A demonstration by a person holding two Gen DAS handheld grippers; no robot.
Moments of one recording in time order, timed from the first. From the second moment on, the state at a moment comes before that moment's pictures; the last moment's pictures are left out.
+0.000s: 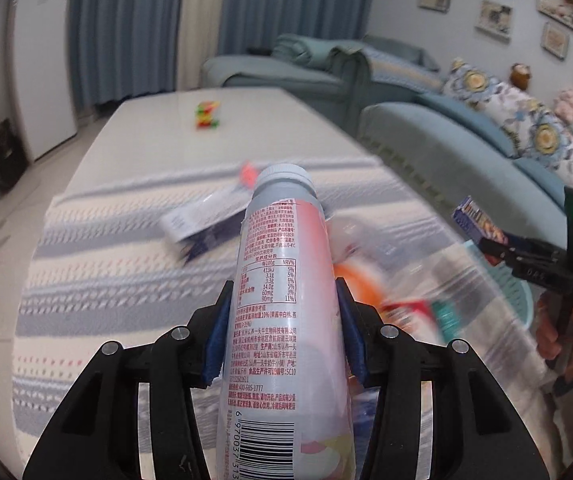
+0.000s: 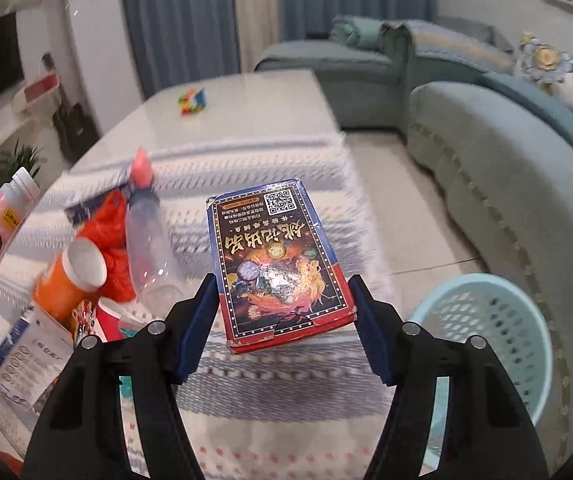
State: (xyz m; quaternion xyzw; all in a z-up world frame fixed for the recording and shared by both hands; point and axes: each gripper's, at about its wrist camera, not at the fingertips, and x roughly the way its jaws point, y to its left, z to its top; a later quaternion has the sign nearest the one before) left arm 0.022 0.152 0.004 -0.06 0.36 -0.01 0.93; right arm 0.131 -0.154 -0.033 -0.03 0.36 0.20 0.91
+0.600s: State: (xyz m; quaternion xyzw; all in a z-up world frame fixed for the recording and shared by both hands) left arm 0.101 -0.089 0.033 0.00 0.36 -0.20 0.91; right arm 0.095 -0.333 0.000 0.04 0.32 0.01 0.95
